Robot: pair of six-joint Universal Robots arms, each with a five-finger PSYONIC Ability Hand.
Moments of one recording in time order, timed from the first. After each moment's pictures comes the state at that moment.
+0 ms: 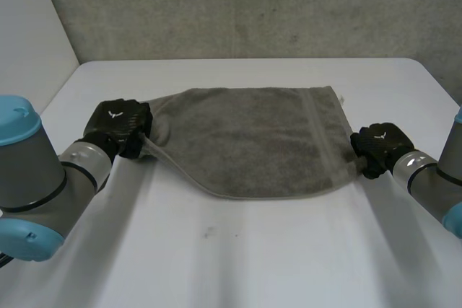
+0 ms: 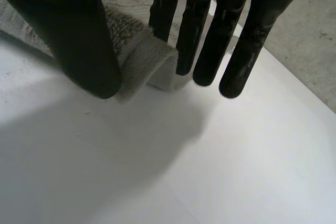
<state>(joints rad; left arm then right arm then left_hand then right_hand) 4.40 -1.90 -1.69 3.41 -1.46 3.35 1.67 -0.95 1.52 -0.16 1.28 2.56 1.15 1.22 1.22 1.22 1.03 0.76 0.88 0.89 0.89 0.68</state>
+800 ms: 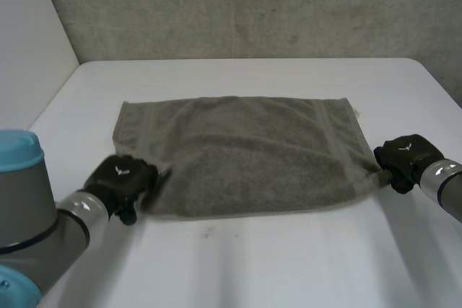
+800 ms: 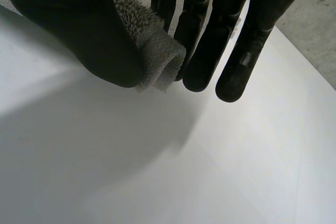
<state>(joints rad) 4.38 -1.82 -1.85 3.20 -1.47 3.57 1.59 -1.12 1.65 -0.01 1.32 2.45 0.57 0.56 0.56 0.57 0.39 0.94 1.17 1.18 1.19 0.96</state>
